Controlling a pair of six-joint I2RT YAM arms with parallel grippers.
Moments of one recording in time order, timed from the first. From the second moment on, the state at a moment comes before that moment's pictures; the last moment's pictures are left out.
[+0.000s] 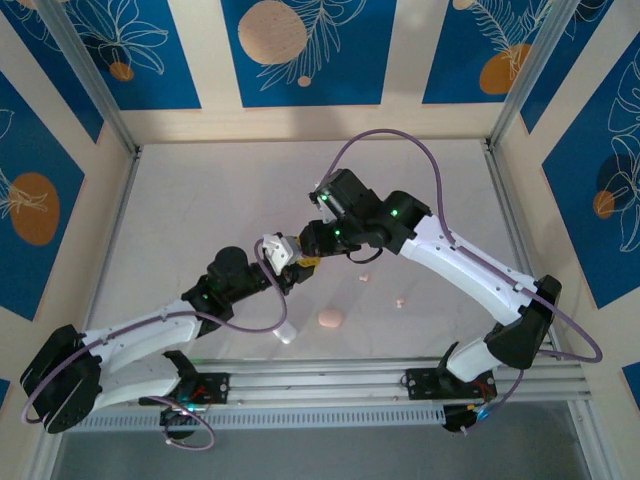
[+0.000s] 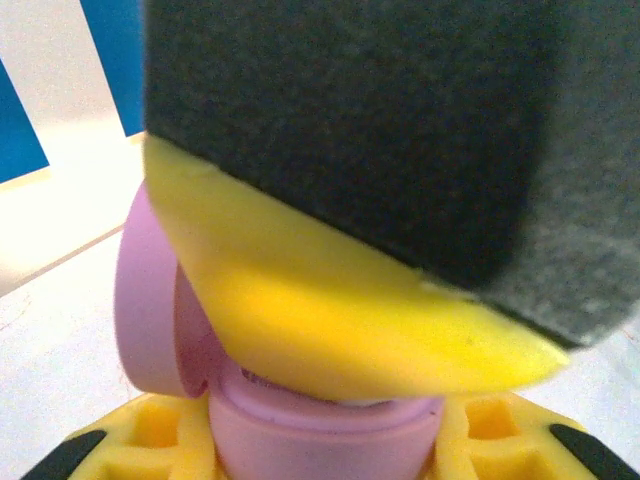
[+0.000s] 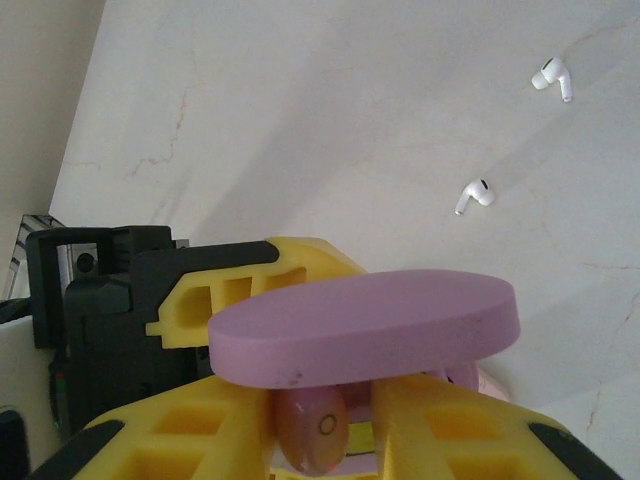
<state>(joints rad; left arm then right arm) -0.82 1.08 0.50 0.51 0.23 0.08 0.89 1.49 1.59 -1.03 -0.12 0.62</state>
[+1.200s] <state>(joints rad) -0.82 1.09 0.50 0.59 0.24 0.06 0.90 1.21 1.46 -0.88 -0.12 0.64</state>
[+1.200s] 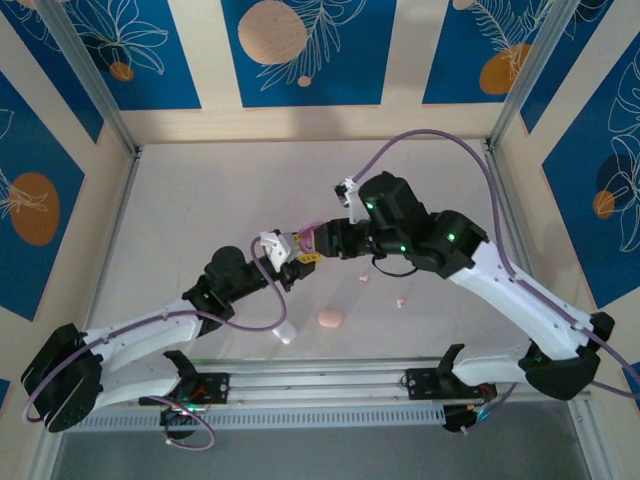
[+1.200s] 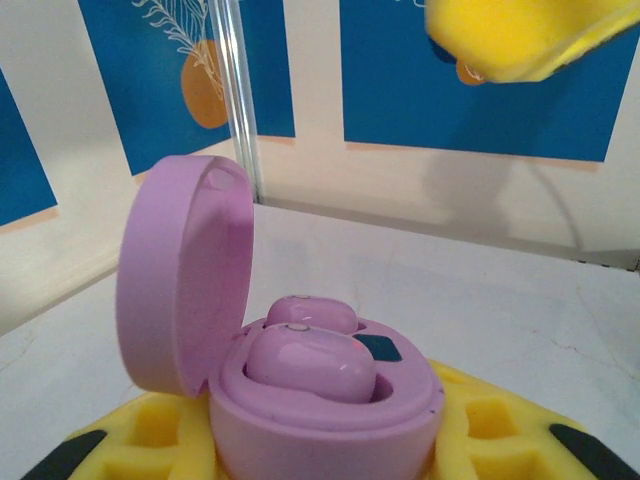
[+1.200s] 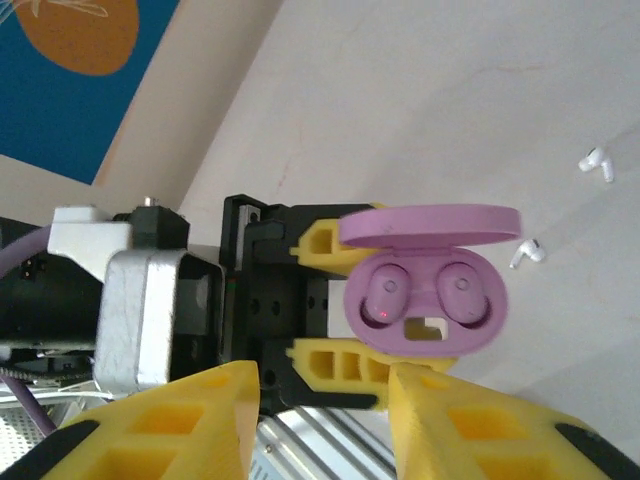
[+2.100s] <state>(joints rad) -0.82 1.04 0.50 0.63 0.40 -0.04 0.56 1.28 1.32 -0.68 -0.62 0.81</state>
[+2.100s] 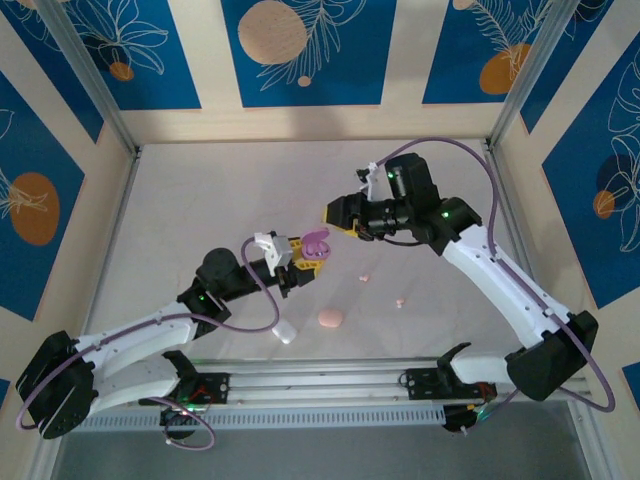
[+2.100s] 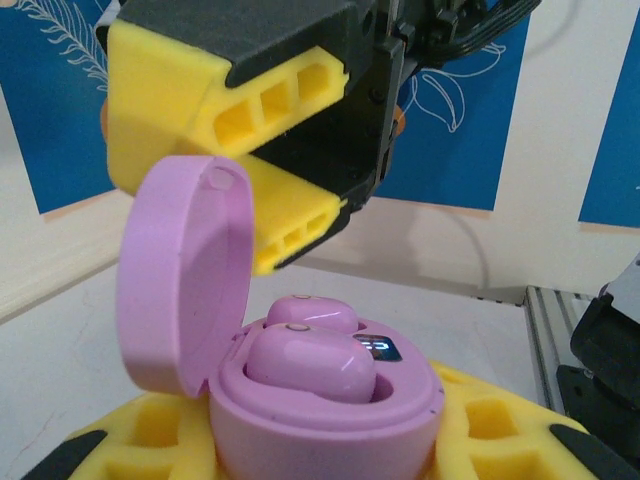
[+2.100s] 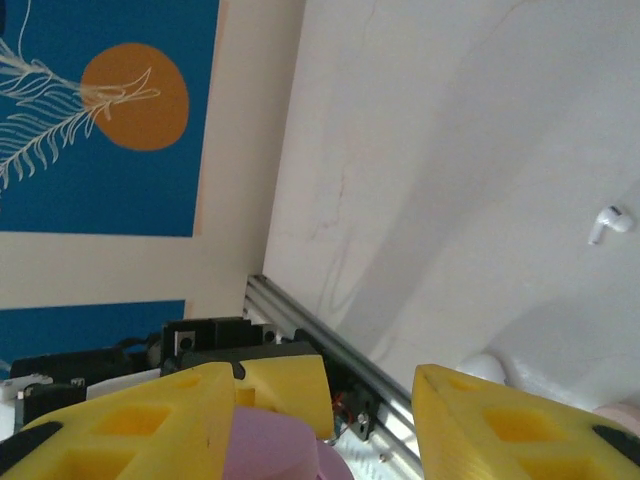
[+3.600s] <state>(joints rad) -0.82 1.05 0.53 0.70 0.42 -0.10 0.54 1.18 0.99 -0.18 -1.07 1.06</state>
